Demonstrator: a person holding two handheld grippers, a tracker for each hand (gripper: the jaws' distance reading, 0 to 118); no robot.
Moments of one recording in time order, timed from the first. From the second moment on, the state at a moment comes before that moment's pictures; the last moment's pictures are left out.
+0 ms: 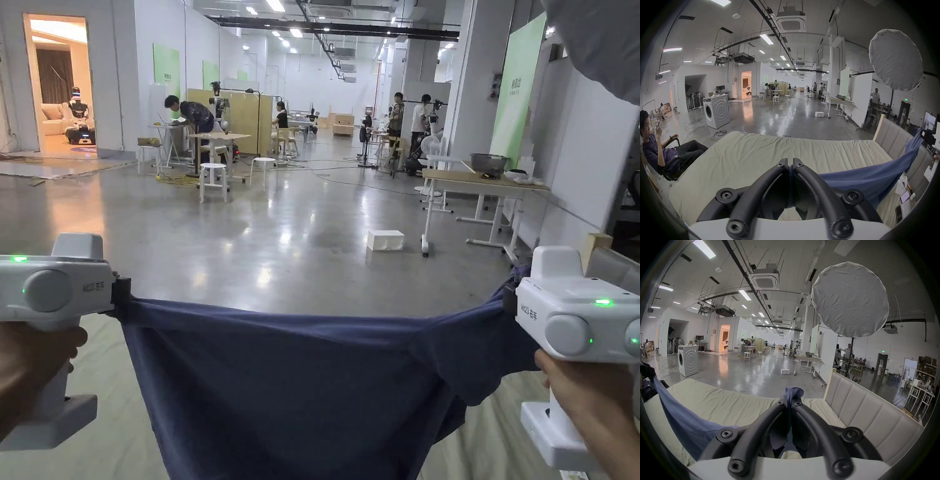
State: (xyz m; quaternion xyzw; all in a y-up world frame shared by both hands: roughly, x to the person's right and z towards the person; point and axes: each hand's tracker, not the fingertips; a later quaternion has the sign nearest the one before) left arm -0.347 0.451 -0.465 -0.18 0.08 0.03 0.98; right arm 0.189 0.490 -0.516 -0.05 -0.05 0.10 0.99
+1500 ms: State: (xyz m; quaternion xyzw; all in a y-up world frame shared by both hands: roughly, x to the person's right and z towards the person) left arm -0.342 0.385 -0.411 -0.19 0.05 0.01 0.98; right arm 0.199 0.404 -0.421 -0.09 -0.06 0.11 0.99
